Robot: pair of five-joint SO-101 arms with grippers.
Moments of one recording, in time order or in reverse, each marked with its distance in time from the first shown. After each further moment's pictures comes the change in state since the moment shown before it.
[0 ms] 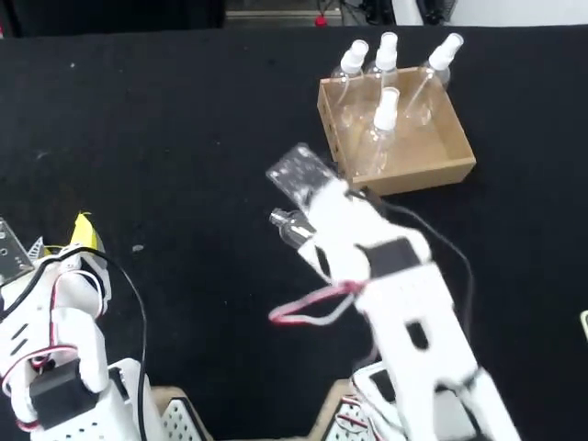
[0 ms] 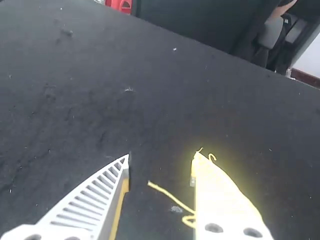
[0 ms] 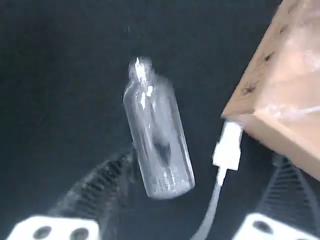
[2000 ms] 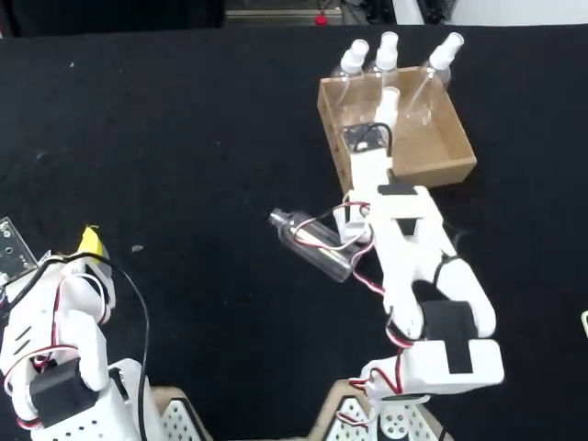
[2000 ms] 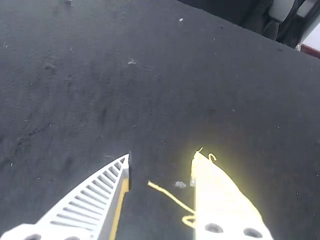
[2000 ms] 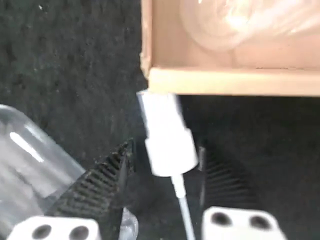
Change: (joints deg) left arm 0.0 -0.1 1.2 4.7 0.0; right arm 16.6 40.4 -7.6 -19.9 -16.5
